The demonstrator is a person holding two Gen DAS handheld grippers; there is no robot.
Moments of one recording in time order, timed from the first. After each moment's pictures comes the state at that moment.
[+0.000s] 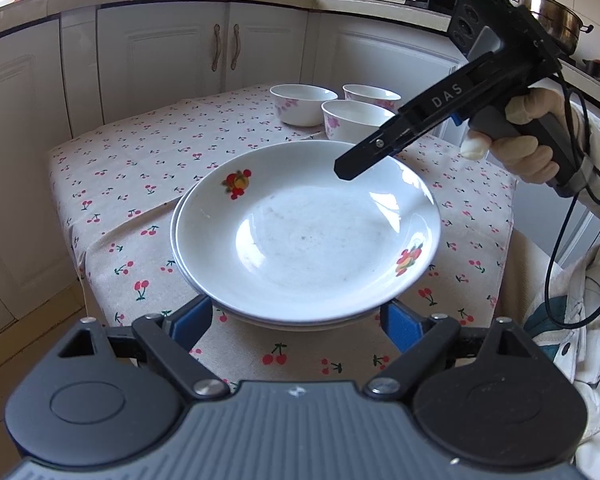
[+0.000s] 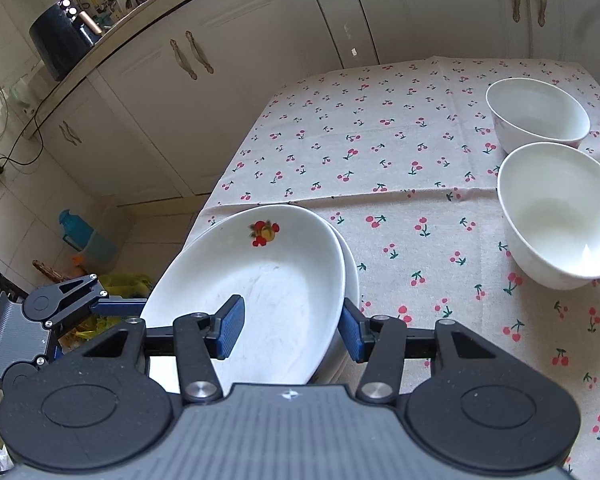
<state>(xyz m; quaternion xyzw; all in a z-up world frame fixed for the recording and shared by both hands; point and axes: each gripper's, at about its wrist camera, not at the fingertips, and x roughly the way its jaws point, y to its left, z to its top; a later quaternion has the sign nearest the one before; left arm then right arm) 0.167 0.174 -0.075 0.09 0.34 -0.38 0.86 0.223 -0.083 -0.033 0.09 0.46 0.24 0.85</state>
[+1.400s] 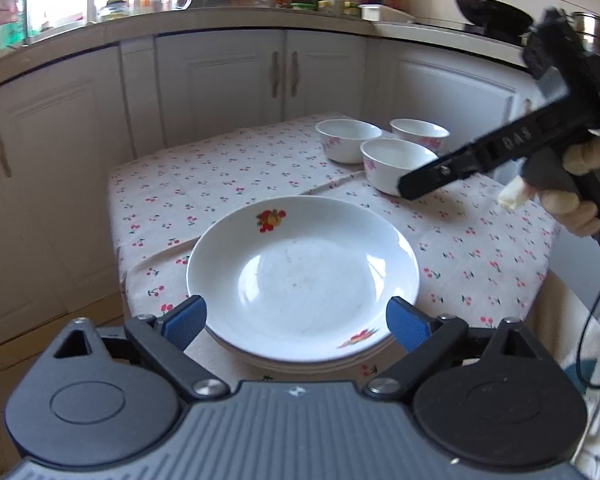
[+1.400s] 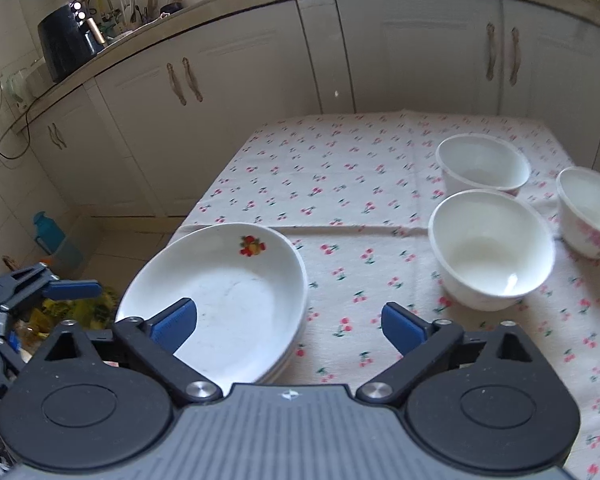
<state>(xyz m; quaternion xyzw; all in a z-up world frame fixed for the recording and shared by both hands) 0.141 0.140 -0.040 0.09 0.32 -0.26 0.91 0.187 -0.108 -0.008 0.03 0.39 0.21 0.89</state>
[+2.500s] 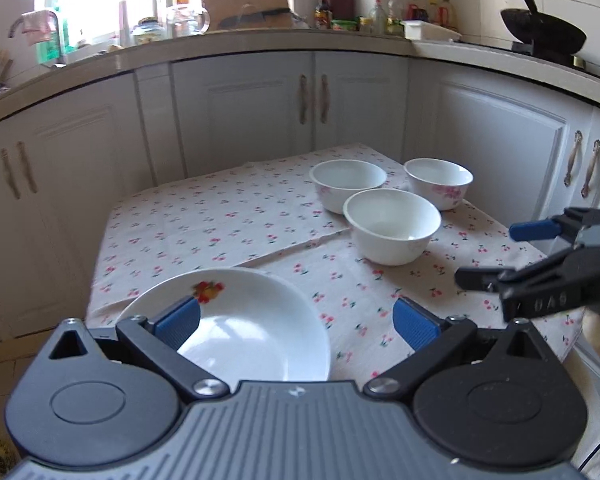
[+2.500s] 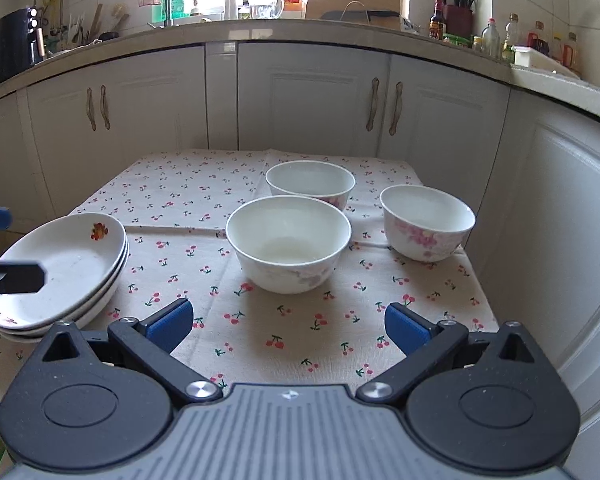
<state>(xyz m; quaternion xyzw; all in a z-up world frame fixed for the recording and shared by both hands) 0.156 0.011 -0.020 0.08 0.30 -0.17 0.94 0.143 -0.208 -0.036 -0.04 0.30 0.08 0.95</state>
